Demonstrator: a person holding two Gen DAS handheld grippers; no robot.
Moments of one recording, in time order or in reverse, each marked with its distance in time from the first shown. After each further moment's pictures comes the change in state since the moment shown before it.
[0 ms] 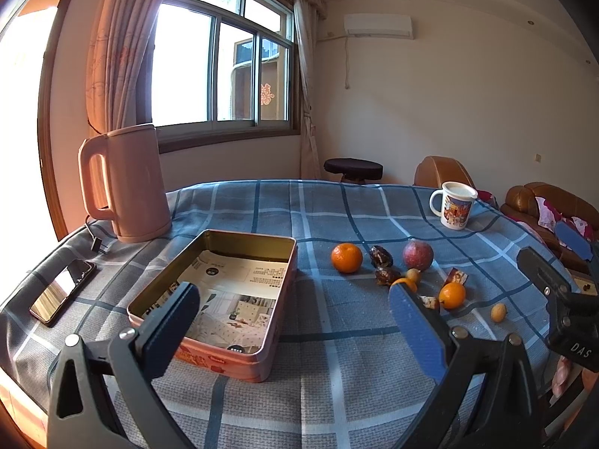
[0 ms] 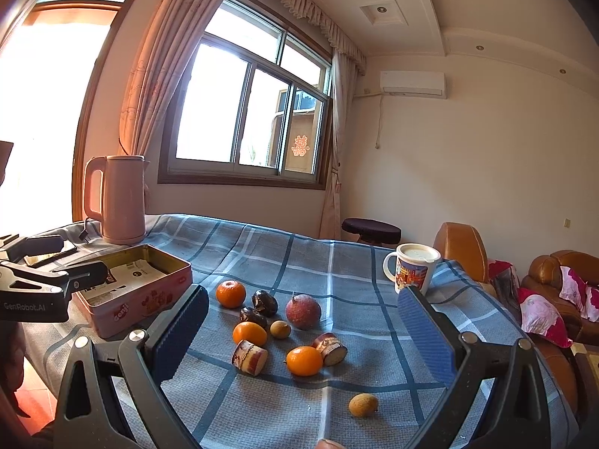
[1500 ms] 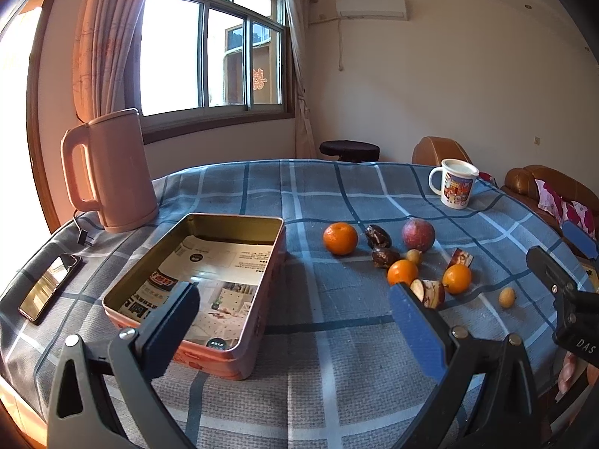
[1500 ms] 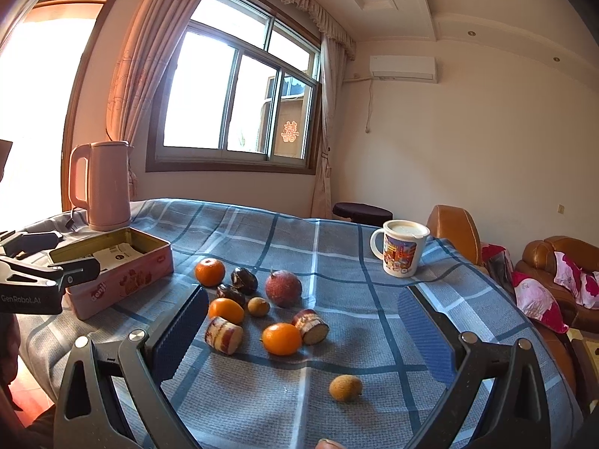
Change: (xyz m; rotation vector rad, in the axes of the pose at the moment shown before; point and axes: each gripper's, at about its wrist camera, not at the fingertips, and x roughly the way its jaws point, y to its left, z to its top) left arm 0.023 -0.012 -0.012 0.042 0.072 -0.003; right arm 0.011 -0.022 -0.025 0.025 0.061 -0.039
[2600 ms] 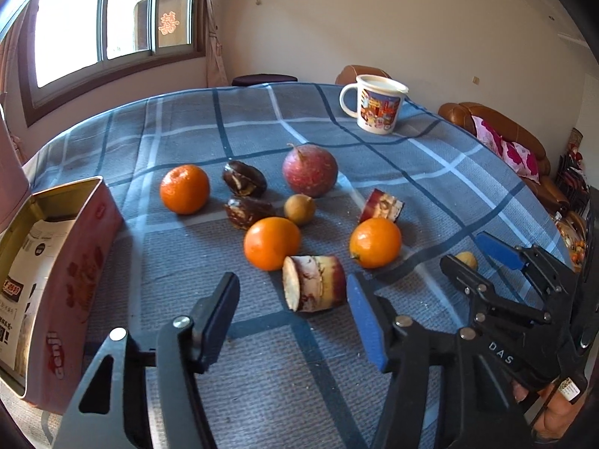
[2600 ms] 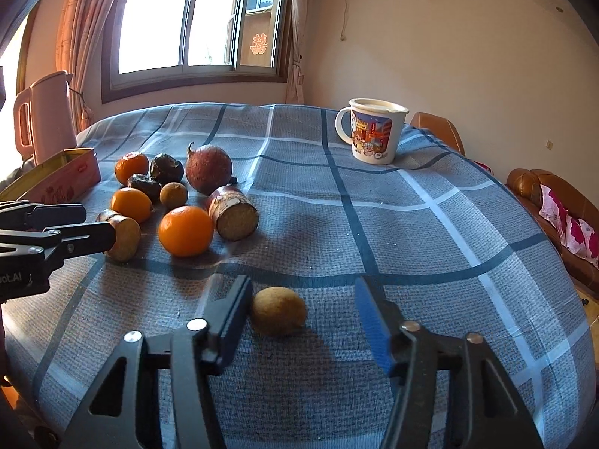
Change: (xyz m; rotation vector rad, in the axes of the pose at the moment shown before) left arm 0.095 -0.104 0.002 0.130 0.293 -0.301; right arm 0.069 -0.050 -0.063 0.059 0.371 -0.073
